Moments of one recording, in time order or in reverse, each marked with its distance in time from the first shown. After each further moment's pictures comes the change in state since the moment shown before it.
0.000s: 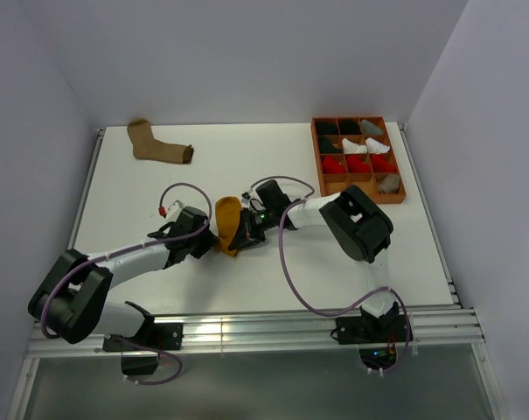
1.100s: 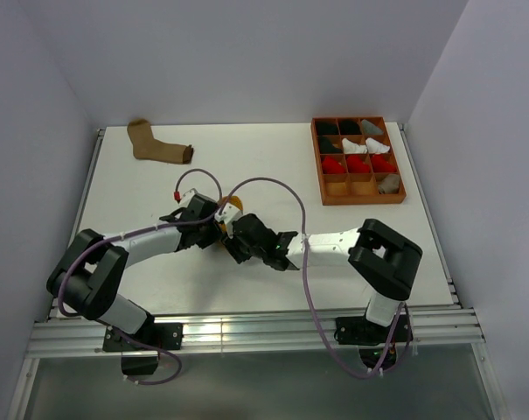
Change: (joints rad) left arm -0.006 0.167 0.178 -0.067 0.029 0.180; right arm 0.379 -0.339 -0.197 0.071 0.958 -0.728
